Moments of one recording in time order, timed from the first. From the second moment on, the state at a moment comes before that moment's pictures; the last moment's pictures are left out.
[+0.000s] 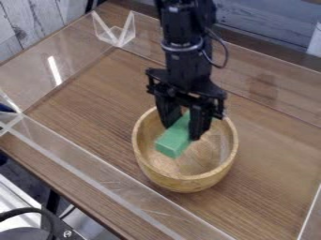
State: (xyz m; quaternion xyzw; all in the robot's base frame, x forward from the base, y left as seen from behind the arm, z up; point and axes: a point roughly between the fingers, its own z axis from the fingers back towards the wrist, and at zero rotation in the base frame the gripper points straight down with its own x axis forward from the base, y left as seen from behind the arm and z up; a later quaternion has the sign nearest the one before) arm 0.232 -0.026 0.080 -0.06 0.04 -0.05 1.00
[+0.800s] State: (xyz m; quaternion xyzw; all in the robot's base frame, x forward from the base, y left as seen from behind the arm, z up) arm 0.233 -0.030 0.059 -0.05 0.06 -0.05 1.00
